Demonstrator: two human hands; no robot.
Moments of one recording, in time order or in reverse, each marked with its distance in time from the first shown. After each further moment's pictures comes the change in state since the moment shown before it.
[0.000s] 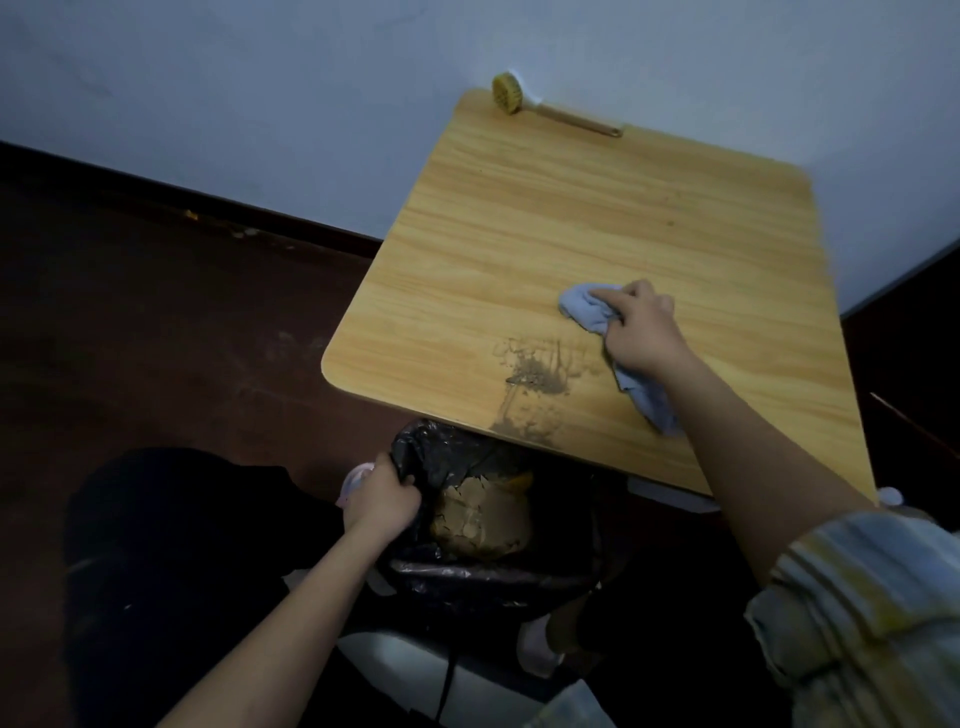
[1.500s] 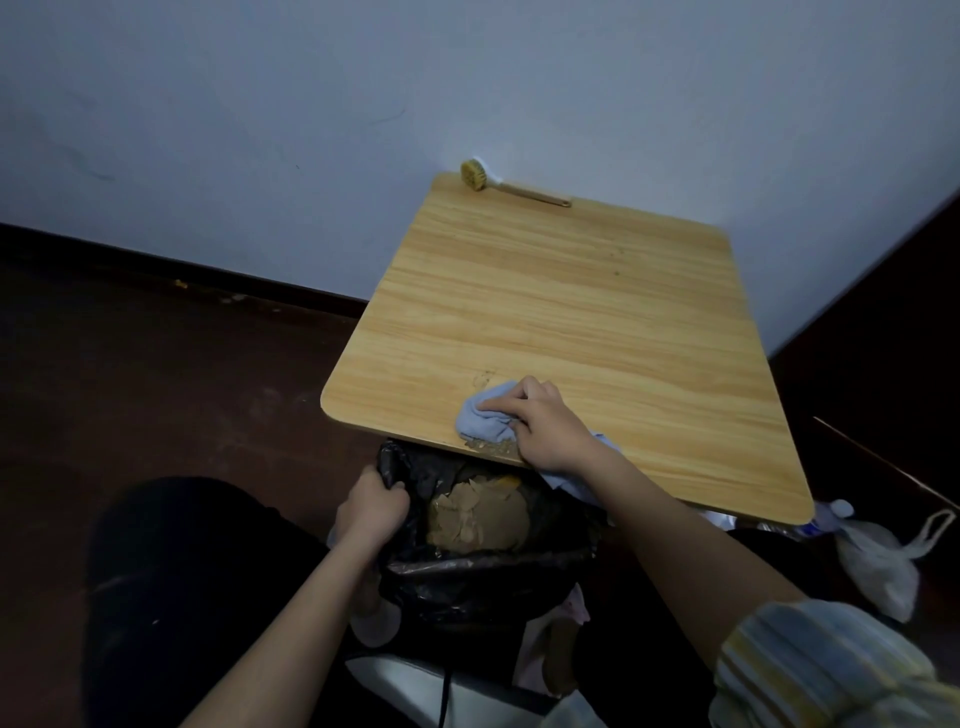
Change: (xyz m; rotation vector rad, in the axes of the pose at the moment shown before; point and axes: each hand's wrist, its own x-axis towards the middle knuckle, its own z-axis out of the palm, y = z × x) left_hand -0.005 0.009 -0.019 -0.168 0.069 0.002; right_hand -0.088 -0.055 0.040 0.016 -0.166 -0.339
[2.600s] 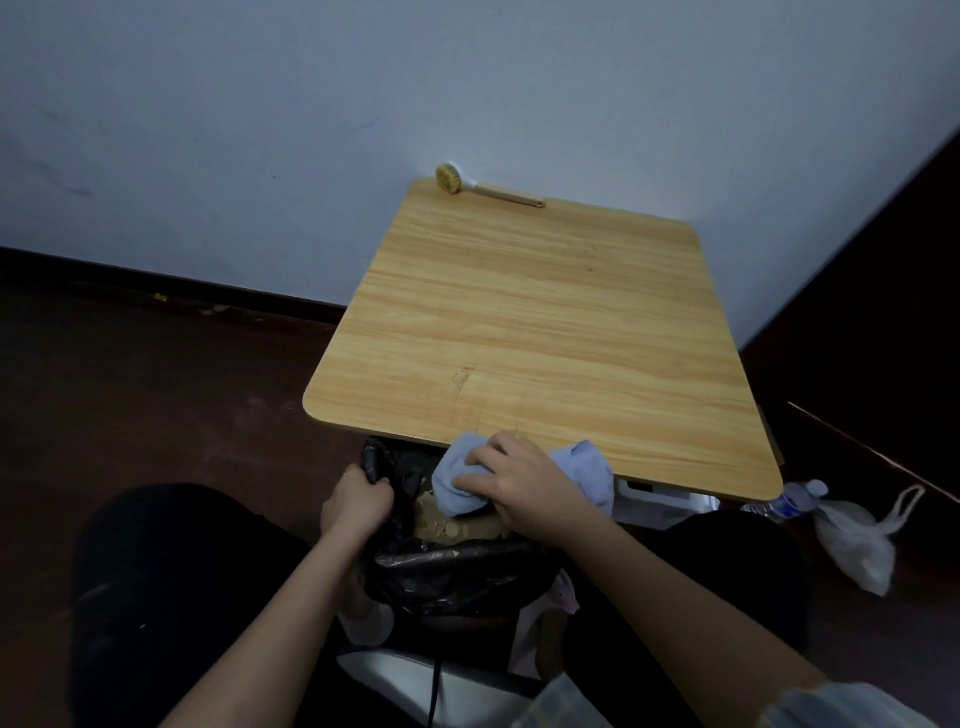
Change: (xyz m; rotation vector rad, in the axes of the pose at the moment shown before) left_hand -0.007 0.007 -0.002 0.055 0.035 0.007; right_hand -0.066 -0.020 0.029 -0.365 0.158 -0.454
